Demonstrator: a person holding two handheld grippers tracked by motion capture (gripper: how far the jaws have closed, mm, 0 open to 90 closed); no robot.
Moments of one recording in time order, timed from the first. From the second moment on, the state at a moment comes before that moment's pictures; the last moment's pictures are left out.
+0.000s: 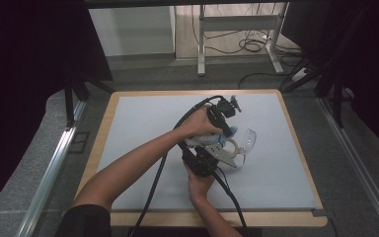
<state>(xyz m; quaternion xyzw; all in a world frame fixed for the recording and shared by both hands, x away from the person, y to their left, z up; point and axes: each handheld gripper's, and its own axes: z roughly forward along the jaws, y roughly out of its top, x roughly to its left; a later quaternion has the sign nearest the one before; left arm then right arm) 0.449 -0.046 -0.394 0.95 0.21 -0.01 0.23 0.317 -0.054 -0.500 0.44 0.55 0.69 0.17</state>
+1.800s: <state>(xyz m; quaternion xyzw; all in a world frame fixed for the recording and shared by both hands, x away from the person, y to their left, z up) 0.427 0.024 -0.384 0.90 0.23 -0.03 0.37 0.300 -0.093 -0.533 0.40 0.72 0.54 0.16</state>
